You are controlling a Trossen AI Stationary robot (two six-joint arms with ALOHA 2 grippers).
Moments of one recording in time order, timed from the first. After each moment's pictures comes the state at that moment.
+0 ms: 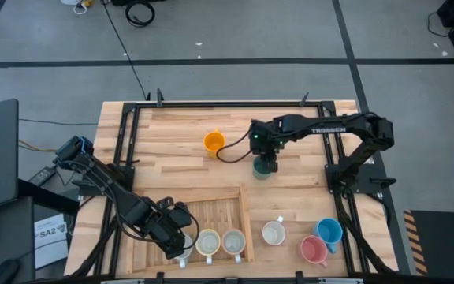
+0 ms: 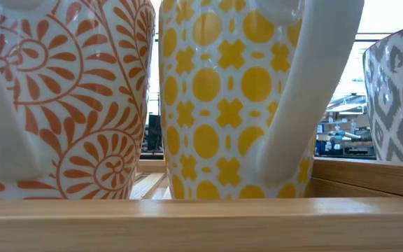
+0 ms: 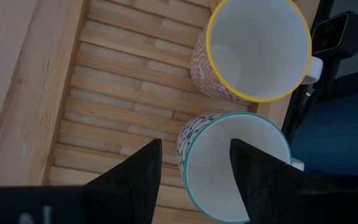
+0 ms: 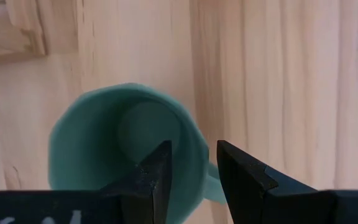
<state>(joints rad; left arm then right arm) -0.70 1.59 1.35 -0.94 -0.21 -1.00 -0.22 1.60 1.19 -0.88 -0.04 -0.13</state>
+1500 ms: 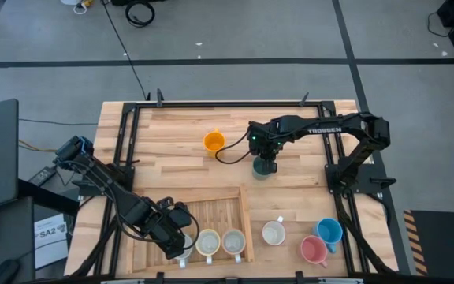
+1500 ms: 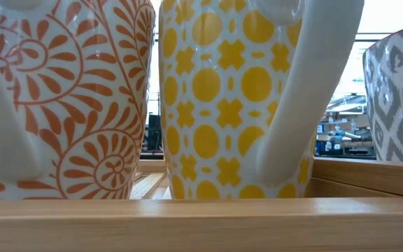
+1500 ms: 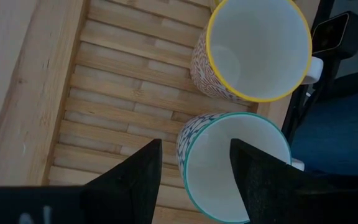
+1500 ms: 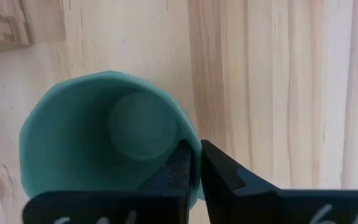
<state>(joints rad) -0.70 1.59 1.35 -0.94 -0.21 -1.00 -0.22 1.63 1.19 -0.89 -0.02 -0.13</state>
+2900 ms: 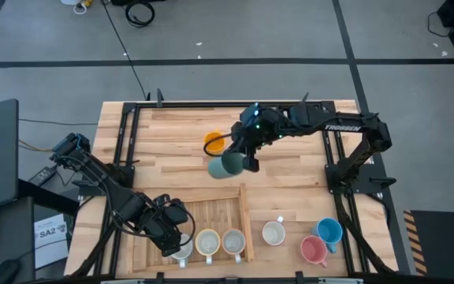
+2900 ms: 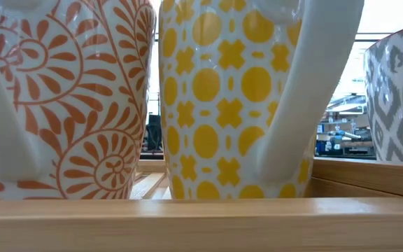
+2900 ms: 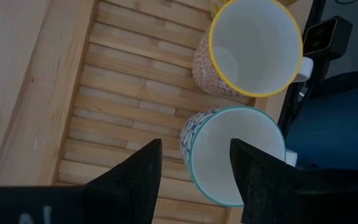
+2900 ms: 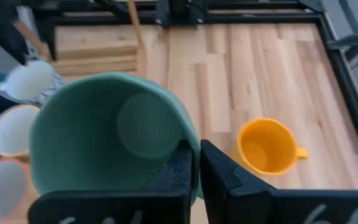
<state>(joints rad) -0.70 1.54 1.35 -0.97 -0.21 -1.00 -0.04 1.64 1.74 -0.84 -0.07 -0.01</state>
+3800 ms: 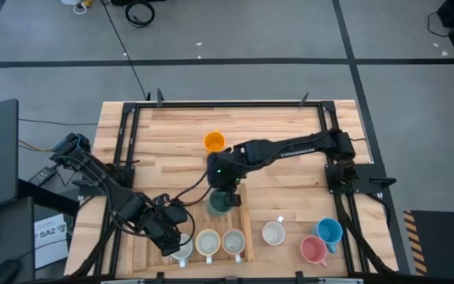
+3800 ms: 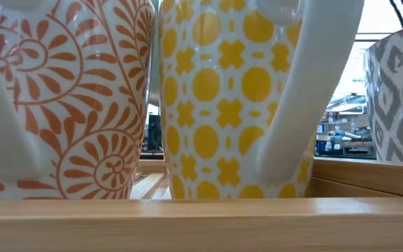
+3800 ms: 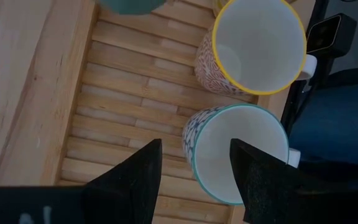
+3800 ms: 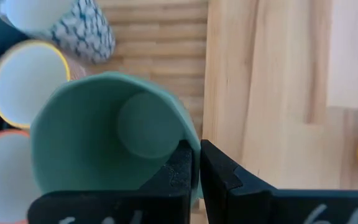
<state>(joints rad) -0.70 1.54 1.35 -0.98 -0.21 -1.00 0.11 2.01 1.88 -0.91 -0.17 0.05</state>
